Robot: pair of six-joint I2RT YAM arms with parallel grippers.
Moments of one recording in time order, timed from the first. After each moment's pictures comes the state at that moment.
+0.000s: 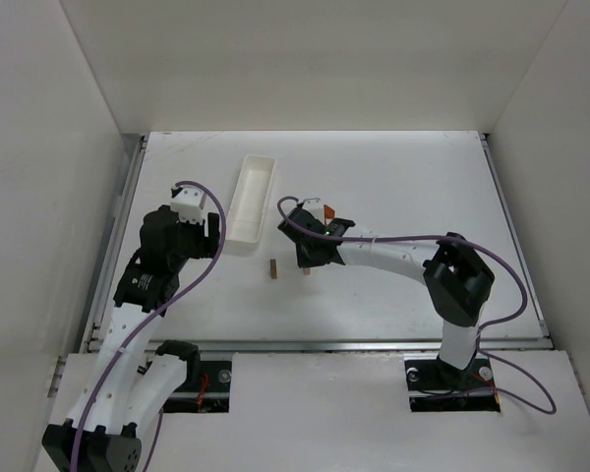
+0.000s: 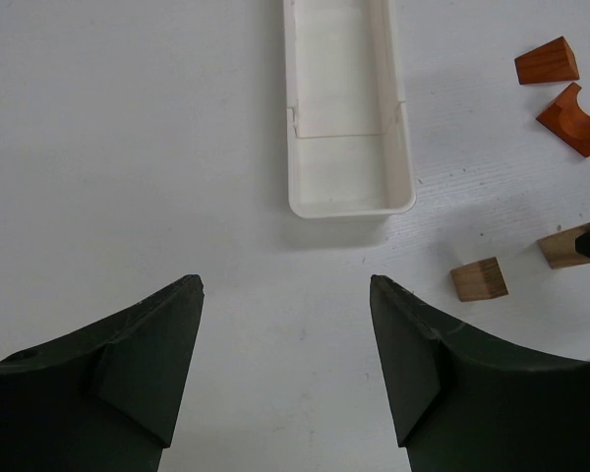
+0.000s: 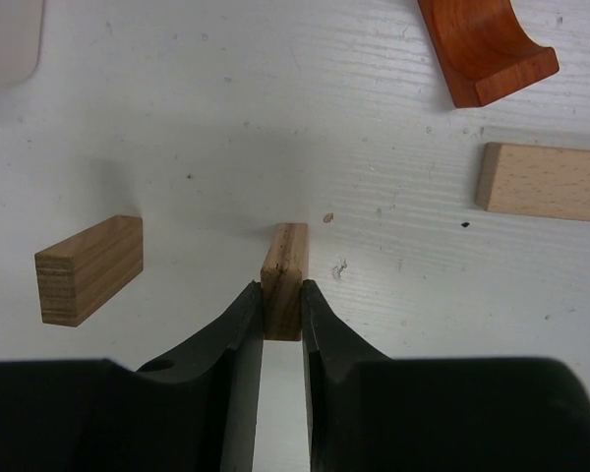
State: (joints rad) left arm -0.20 0.75 0.78 -0.50 -0.01 0.02; right arm 0.94 1.86 1.37 -0.58 0.37 0.71
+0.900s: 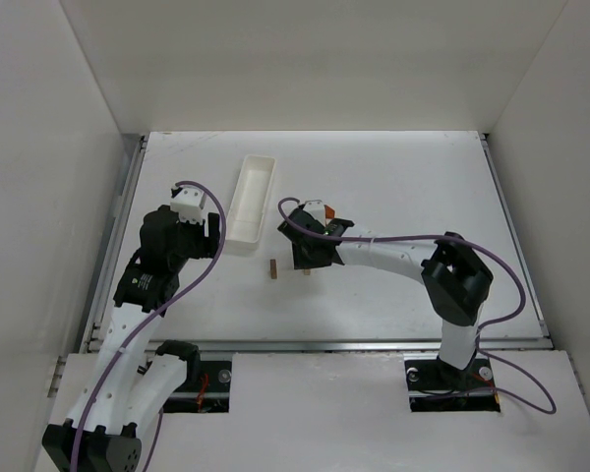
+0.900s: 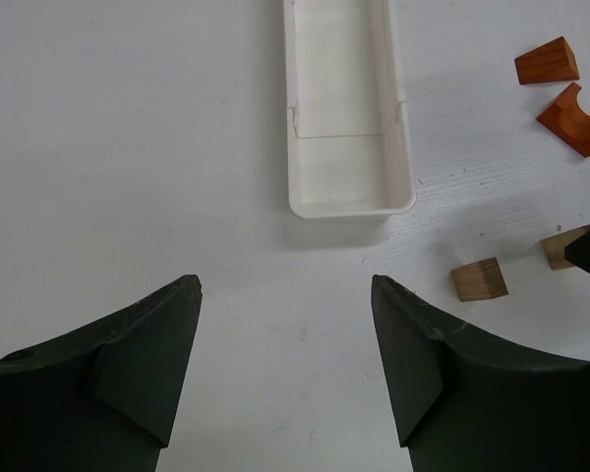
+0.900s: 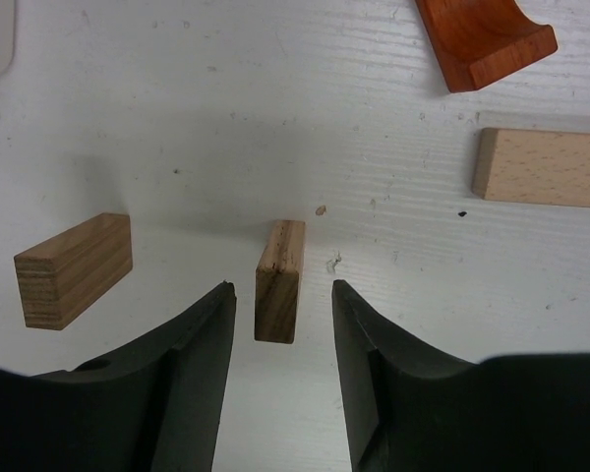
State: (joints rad) left arm -0.20 0.75 0.78 -0.50 -0.01 0.02; right arm 0.94 1.87 1.37 -0.60 0.37 0.74
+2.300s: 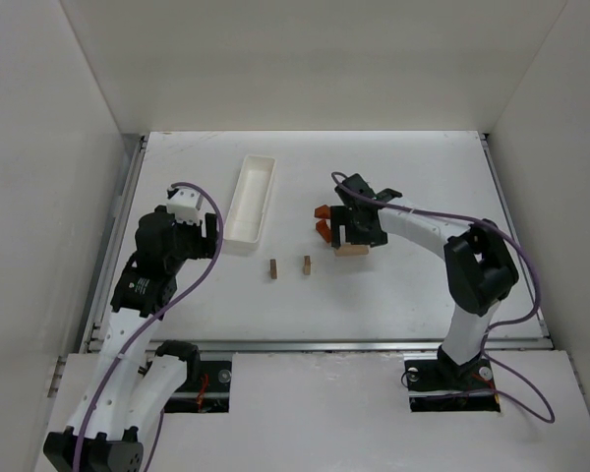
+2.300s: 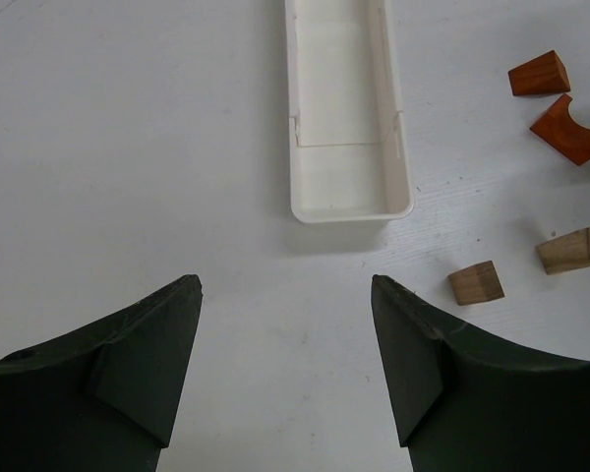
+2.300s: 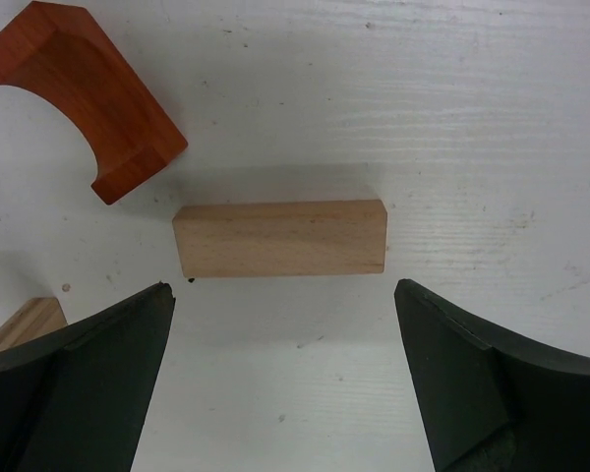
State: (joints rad) left arm -0.18 0.72 0.78 -0.50 0.01 0.02; right arm 0.57 1.81 1.31 -0.68 0.20 0.51
